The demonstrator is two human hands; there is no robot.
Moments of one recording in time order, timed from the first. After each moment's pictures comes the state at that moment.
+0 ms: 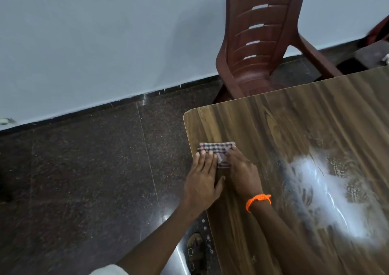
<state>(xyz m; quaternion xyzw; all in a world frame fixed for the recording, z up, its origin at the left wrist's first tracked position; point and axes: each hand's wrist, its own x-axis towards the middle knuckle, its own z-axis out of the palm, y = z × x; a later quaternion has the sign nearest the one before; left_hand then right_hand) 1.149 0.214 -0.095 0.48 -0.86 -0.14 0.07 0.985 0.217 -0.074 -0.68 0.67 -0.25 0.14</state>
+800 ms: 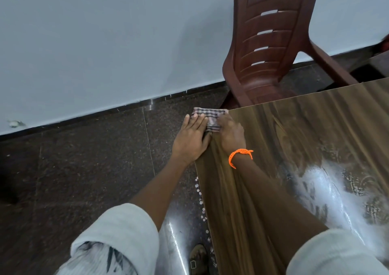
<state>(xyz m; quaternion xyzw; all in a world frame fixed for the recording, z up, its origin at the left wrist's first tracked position) 1.162 0.051 -0.088 0.49 -0.86 -0.09 0.07 1.002 0.065 -0.067 -0.64 0.69 -0.28 0.17</state>
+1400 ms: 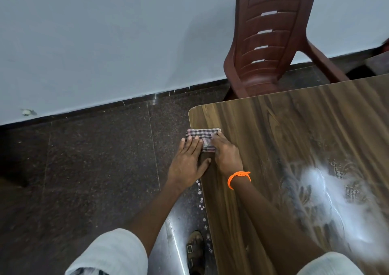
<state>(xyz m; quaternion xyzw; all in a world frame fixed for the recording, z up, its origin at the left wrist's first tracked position) 1.189 0.188 -0.094 0.52 -0.84 -0.12 0.10 1.018 0.180 -0.070 -0.70 0.64 -0.24 0.20</state>
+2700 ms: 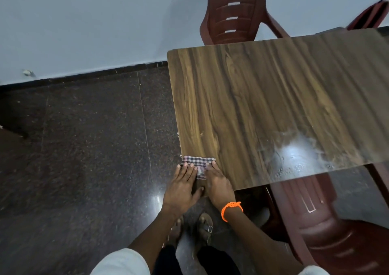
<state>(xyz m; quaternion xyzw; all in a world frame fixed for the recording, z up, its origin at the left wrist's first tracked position) 1.139 0.639 -0.076 0.52 -0.84 -0.18 0.01 0.969 0.641 -0.057 -0.69 0.67 -0.11 0.25</state>
